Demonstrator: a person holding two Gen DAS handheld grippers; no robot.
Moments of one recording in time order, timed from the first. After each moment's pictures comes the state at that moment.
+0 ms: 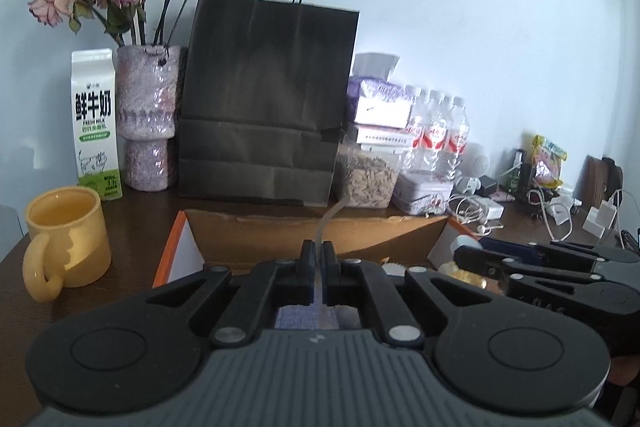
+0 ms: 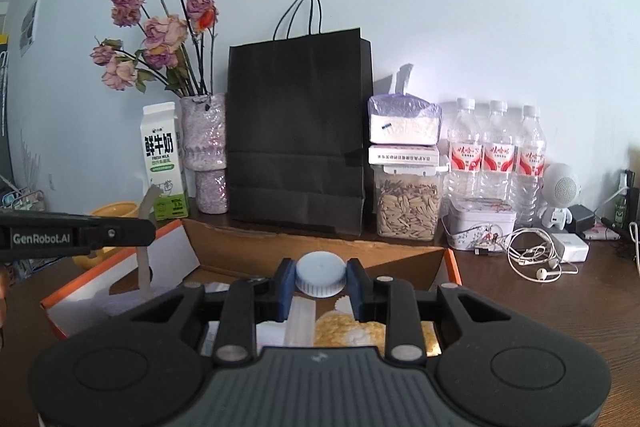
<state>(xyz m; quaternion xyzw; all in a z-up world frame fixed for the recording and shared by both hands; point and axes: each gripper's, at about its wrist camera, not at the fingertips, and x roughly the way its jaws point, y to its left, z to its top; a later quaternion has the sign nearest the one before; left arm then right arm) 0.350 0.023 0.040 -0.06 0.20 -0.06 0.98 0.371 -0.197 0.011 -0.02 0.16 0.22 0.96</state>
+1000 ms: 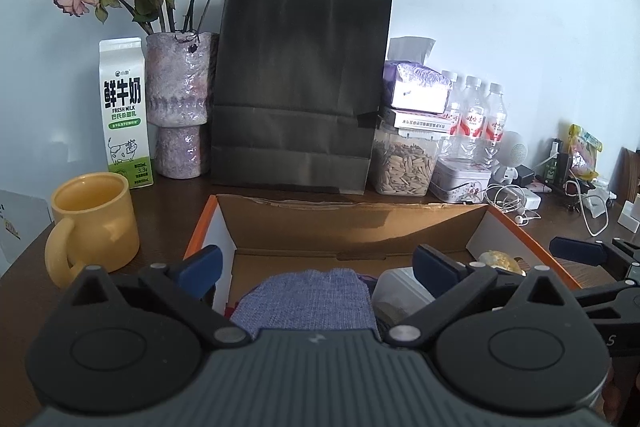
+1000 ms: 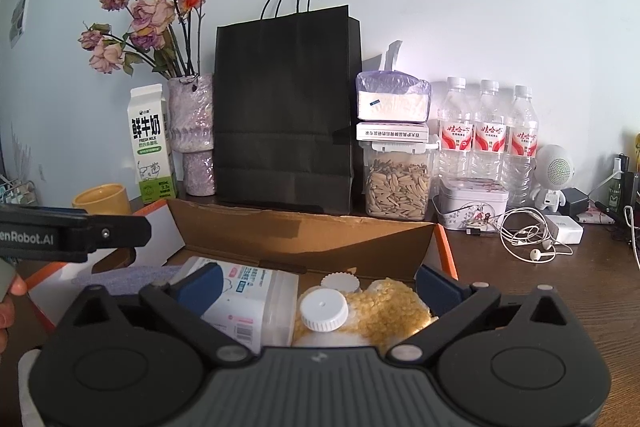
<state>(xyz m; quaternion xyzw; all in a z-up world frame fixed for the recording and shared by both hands) 0.353 0.020 0.031 -0.05 0.20 0.00 0.98 0.375 -0.200 -0.002 -0.02 0.18 0.21 0.96</state>
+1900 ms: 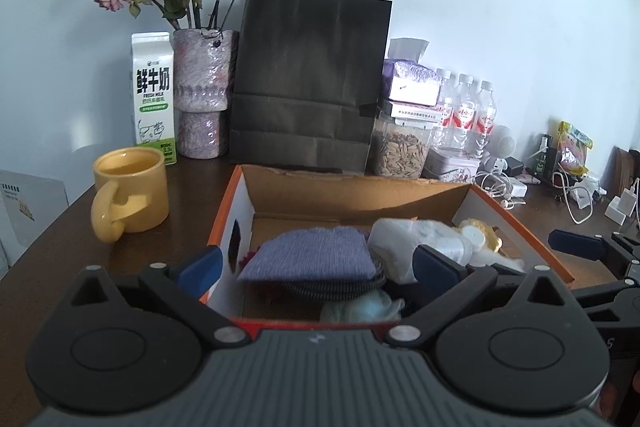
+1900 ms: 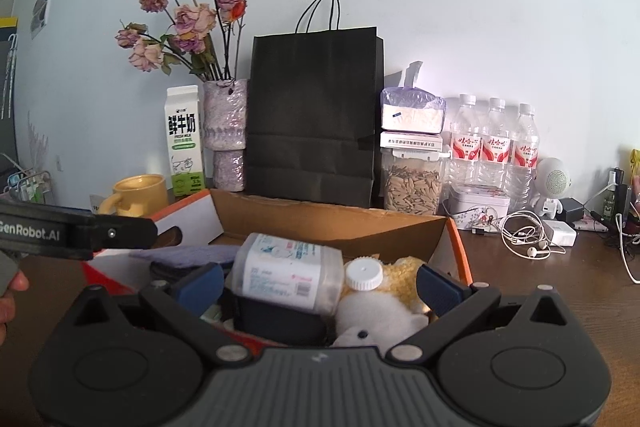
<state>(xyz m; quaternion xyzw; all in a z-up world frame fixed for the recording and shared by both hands) 0.279 0.026 0.034 -0.06 0.21 0.00 0.98 0.305 -0.196 0.005 -0.04 0.17 0.22 0.96</state>
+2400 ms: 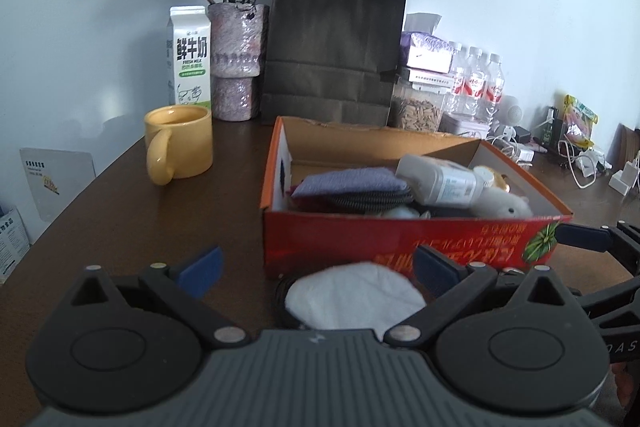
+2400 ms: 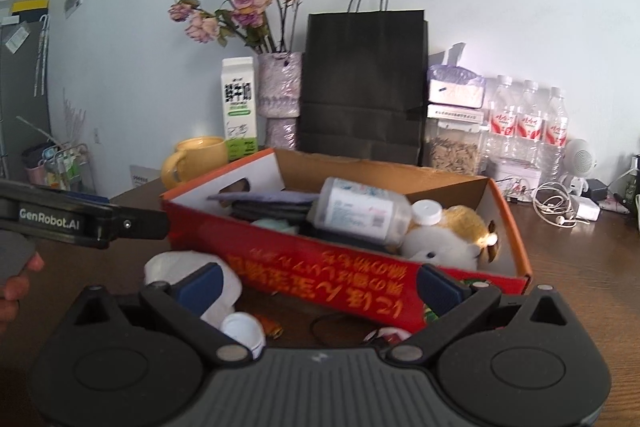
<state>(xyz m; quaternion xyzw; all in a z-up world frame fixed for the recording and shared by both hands) 0.216 0.048 0.015 -0.05 0.25 0.02 0.97 0.241 -0.184 -0.011 -0.06 0.20 0.28 0.94</state>
